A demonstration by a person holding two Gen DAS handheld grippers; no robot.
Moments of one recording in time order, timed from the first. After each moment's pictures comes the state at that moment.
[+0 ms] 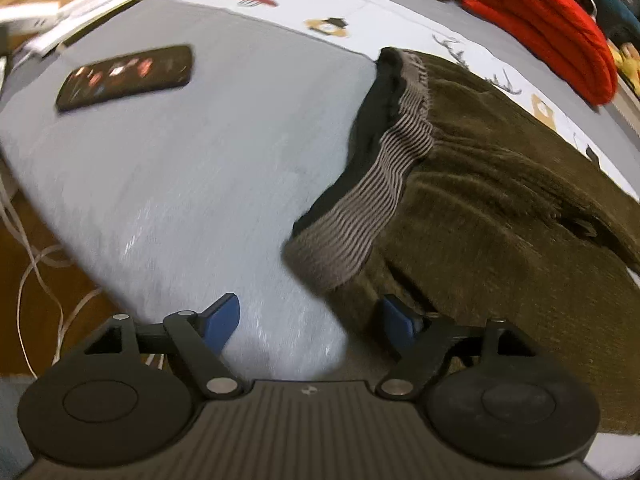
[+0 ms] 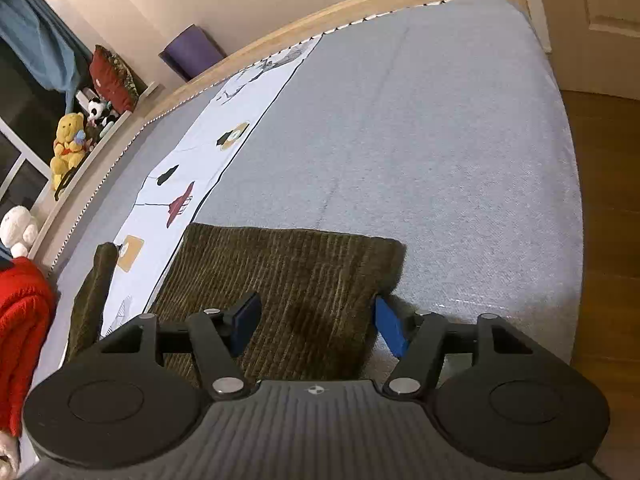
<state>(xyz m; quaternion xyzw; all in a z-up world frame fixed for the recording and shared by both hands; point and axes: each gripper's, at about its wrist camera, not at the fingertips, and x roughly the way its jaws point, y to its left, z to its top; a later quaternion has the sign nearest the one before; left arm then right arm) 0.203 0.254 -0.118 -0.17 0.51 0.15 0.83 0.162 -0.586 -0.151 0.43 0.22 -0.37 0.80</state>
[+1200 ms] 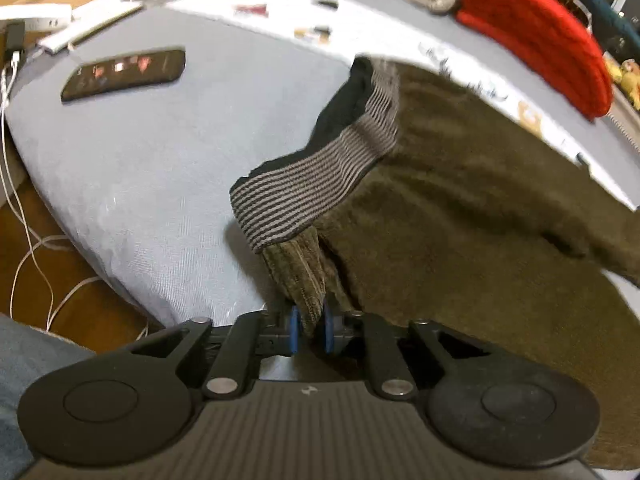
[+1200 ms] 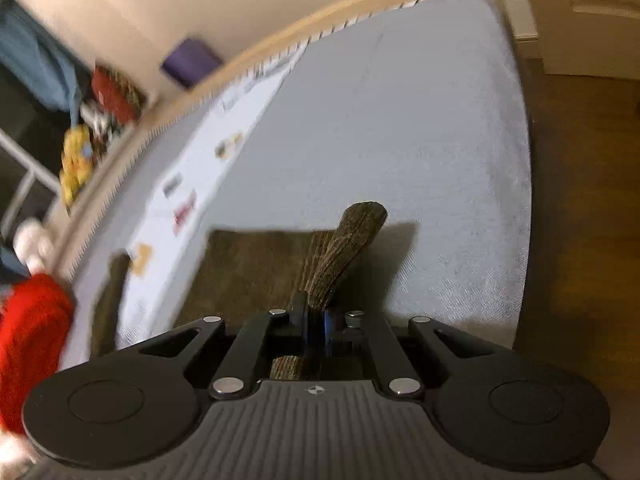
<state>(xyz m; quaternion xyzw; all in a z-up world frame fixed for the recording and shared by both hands) 0.200 0.213 -0.114 -0.17 0.49 0.17 0.84 0.126 -0.589 -0.148 0.45 0.25 -0.36 0.78</state>
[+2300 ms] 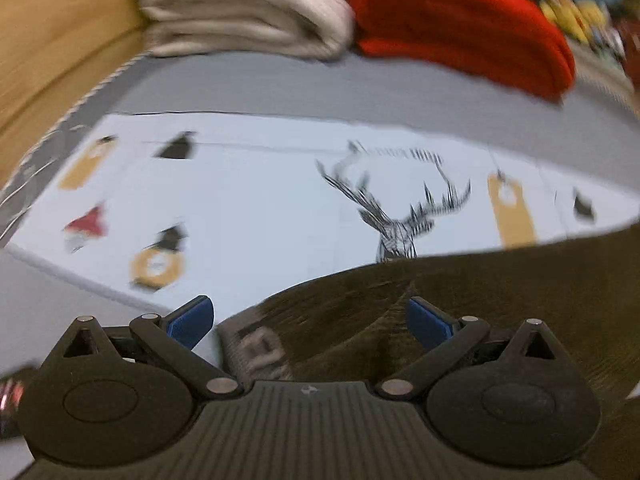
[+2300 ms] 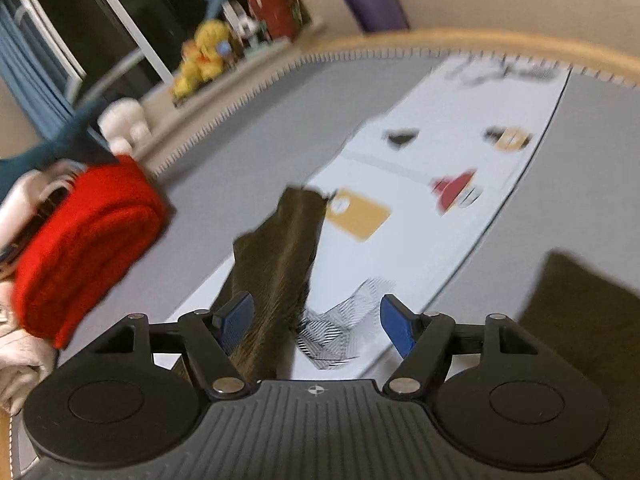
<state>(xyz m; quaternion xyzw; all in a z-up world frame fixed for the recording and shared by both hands) 0.513 0.201 -0.088 0.01 0.46 0.06 0.89 0.428 -0.486 -0.033 0.35 0.30 -0.23 0.86</state>
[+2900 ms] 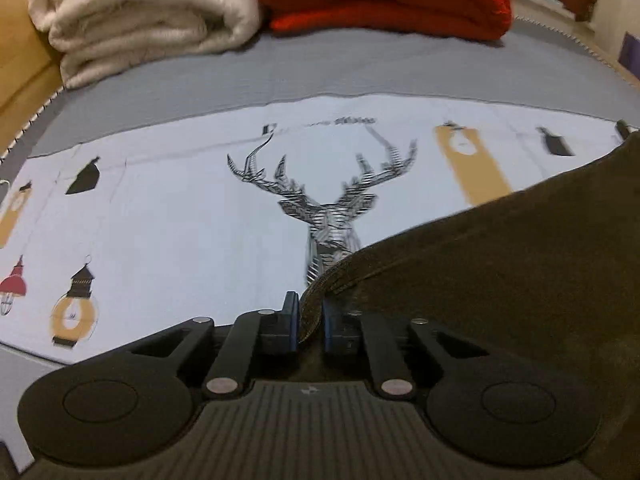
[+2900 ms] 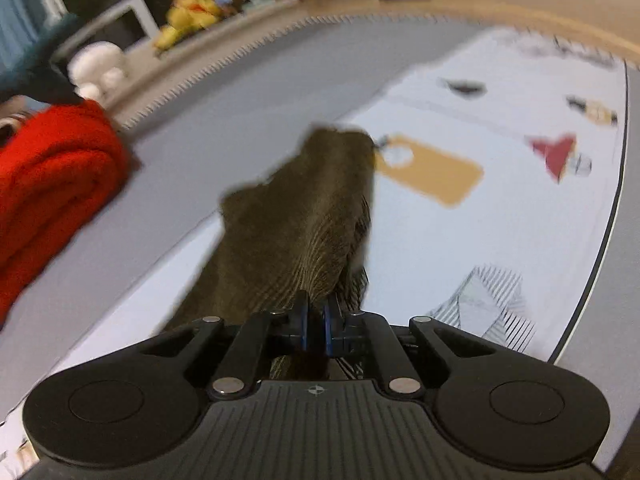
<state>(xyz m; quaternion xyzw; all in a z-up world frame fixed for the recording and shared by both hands) 0.525 0.168 -0.128 0.06 0.45 -0.03 0.89 0.531 -0.447 -0.102 0.29 0.31 -0.23 0.88</state>
